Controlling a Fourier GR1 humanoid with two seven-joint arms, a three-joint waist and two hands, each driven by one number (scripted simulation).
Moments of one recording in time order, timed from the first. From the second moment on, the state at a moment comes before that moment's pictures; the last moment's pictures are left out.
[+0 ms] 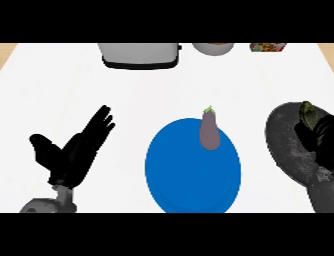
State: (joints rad) left arm -0.05 0.13 -0.16 -1.58 0.25 -0.01 0.23; right arm -0.16 -0.32 0.00 -1.32 1.02 -0.82 0.55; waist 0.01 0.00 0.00
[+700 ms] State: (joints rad) left arm -0.08 0.11 -0.15 -1.55 0.24 -0.03 0.23; right arm -0.42 -0.45 -0.19 -0.67 0.66 -0.79 0.16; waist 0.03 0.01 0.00
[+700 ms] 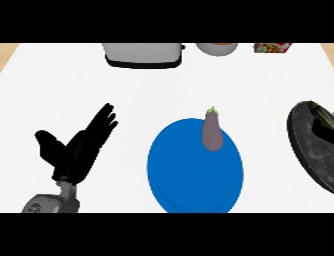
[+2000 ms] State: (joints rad) left arm -0.03 0.12 -0.12 -1.57 0.23 -0.06 0.22; right arm -0.24 -0.50 -0.60 -0.55 -0.01 -0.09 -0.61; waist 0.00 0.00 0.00
